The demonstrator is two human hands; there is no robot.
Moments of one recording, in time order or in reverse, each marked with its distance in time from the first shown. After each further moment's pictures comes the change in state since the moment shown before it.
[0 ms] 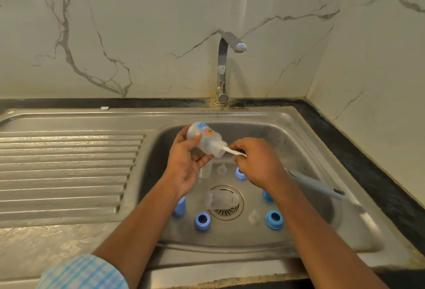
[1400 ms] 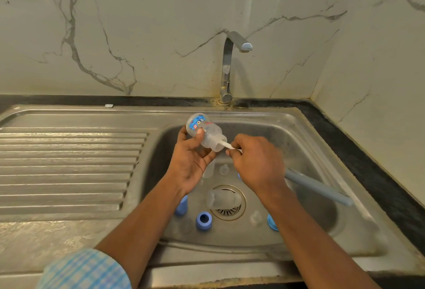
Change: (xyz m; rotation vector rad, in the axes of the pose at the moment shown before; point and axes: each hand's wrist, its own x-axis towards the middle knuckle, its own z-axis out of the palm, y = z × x) left_hand -0.001 0.003 0.001 -0.192 -0.152 0.014; right_hand -0.008 -0.025 0.000 -0.208 0.154 0.038
